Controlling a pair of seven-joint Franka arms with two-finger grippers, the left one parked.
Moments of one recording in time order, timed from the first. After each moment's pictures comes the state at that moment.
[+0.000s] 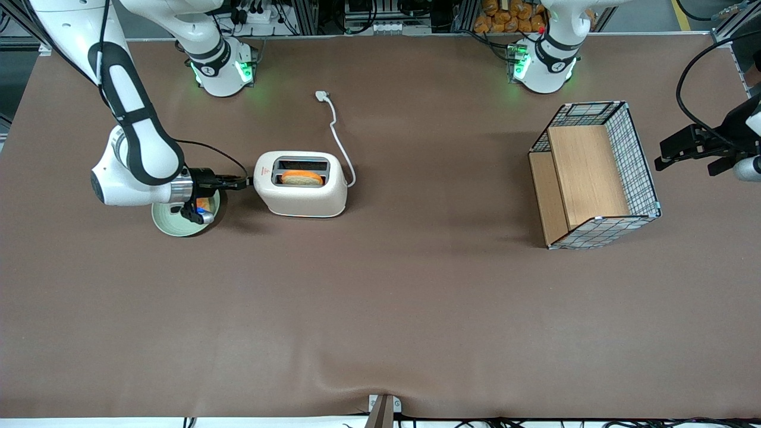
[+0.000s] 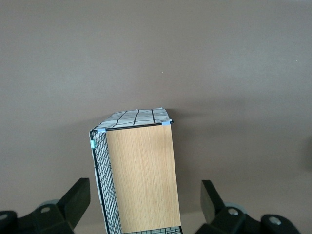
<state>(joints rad) 0.08 0.29 -0.05 -2.26 0.79 1.96 -0.22</state>
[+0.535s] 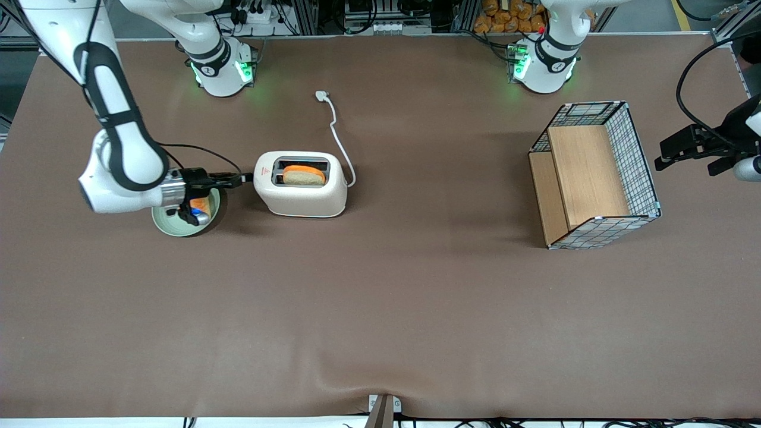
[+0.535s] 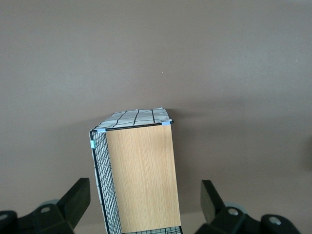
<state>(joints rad) 0.05 0.29 -0.08 -2.13 0.75 1.74 -0.19</state>
